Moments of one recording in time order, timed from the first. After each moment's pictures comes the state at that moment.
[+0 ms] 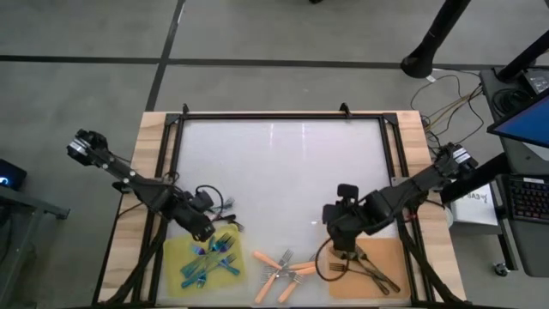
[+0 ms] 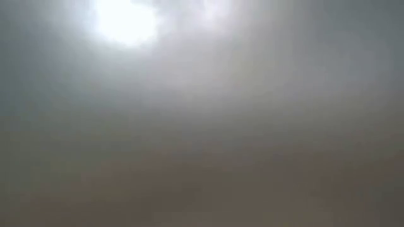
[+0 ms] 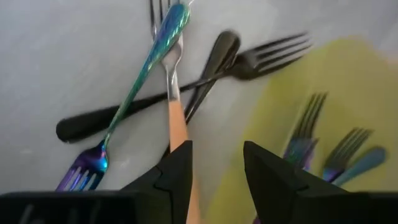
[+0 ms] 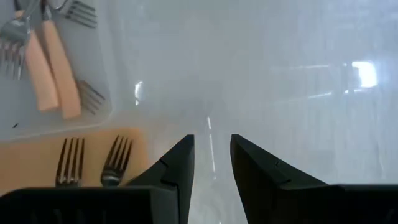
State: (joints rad) left arm -0.56 1.11 0.65 -0.78 -0.19 -1.26; right arm 0.51 1.55 1.38 -1.17 0.27 0.58
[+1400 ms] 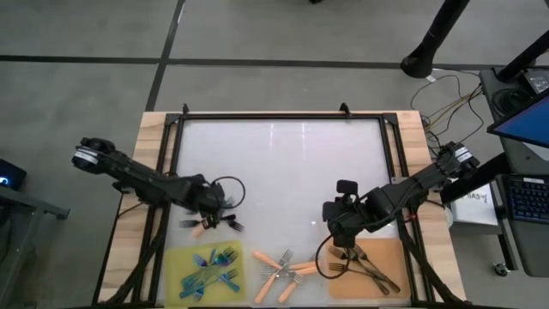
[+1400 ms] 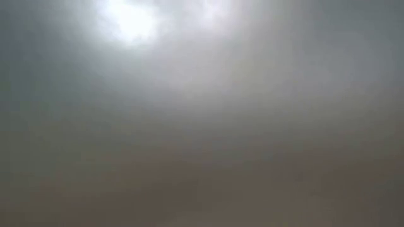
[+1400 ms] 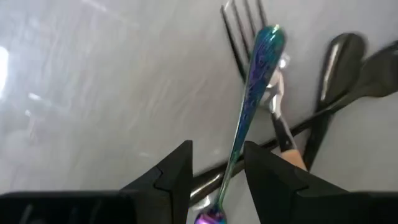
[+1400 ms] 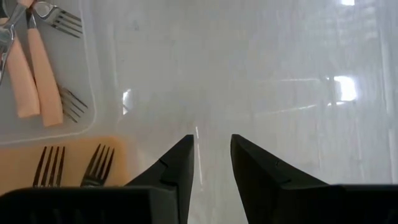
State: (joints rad) left arm -0.31 1.32 0.68 -0.85 -0.23 -0.72; right arm 0.49 1.53 1.38 -1.17 0.33 0.52
